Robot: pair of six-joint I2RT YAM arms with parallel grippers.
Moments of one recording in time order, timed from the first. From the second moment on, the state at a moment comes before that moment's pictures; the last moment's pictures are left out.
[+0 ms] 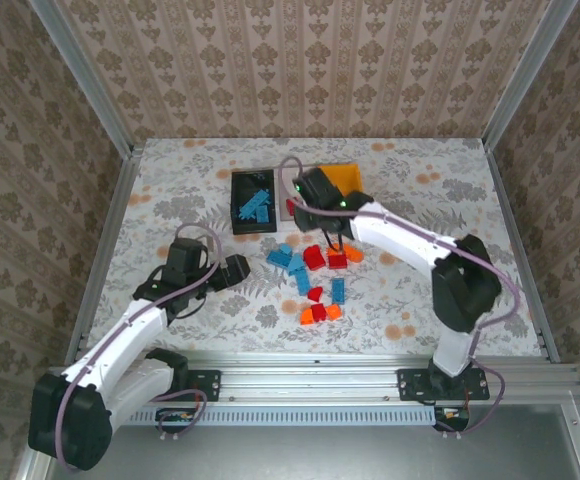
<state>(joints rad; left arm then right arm) -0.39 0.92 0.48 -0.39 0.21 -0.66 0.65 1.87 1.56 -0.54 0.19 0.31</state>
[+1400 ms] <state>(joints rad) -0.56 1.14 0.51 -0.22 0.28 -0.73 0.54 1.63 0.96 -0.52 0.18 0.30</state>
